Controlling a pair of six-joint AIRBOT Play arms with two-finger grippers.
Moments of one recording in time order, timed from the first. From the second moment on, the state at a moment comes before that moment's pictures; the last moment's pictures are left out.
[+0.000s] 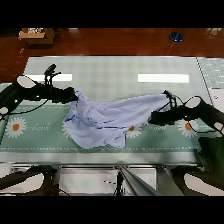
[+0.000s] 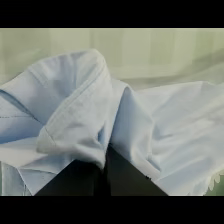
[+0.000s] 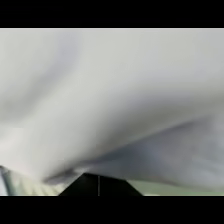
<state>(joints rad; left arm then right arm) -0.03 -1.32 0.94 0.85 -0.96 -1.29 -0.01 -1.27 0.68 -0.93 1.00 1.30</state>
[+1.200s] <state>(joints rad) -0.01 -0.53 1.99 1.10 -1.11 -1.49 -0.20 -0.73 2.07 -1.09 1.22 1.51</state>
